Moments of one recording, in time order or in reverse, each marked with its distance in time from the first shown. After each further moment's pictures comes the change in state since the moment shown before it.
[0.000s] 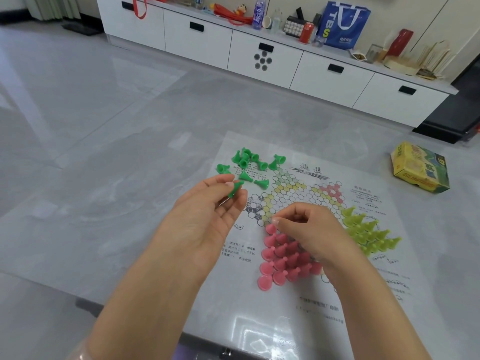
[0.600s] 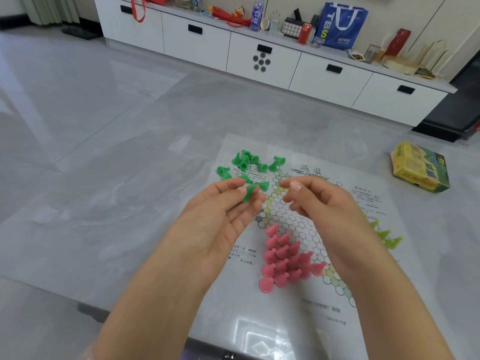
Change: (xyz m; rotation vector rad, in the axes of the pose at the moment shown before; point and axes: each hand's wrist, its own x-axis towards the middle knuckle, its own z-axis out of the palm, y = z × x) left_hand -0.001 -0.004 0.001 0.071 -0.118 -0.026; right_hand -0.013 -0.020 -0.009 0.069 0.067 -0.330
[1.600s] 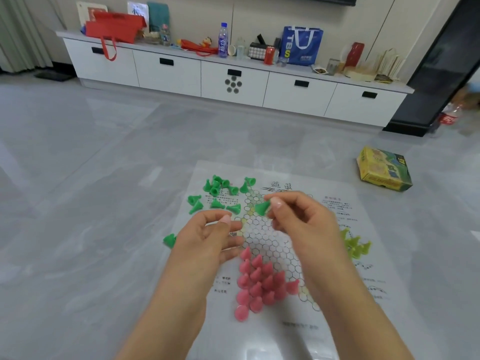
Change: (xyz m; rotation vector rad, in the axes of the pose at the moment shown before) left_hand -0.003 -0.022 0.018 0.593 0.050 0.157; right_hand -0.007 0.002 -0.010 0.228 0.180 -0.090
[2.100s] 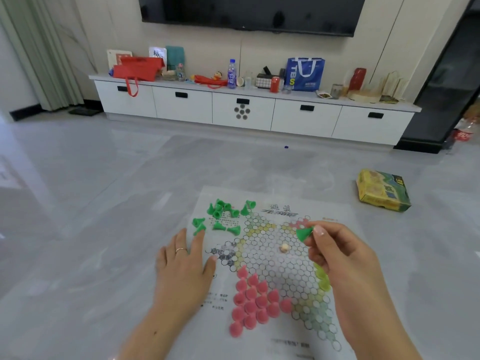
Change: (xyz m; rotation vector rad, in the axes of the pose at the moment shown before) left_hand 0.048 -0.051 -0.035 1.467 0.214 0.333; right_hand -0.019 -0.005 -0.047 0.190 0.181 0.064
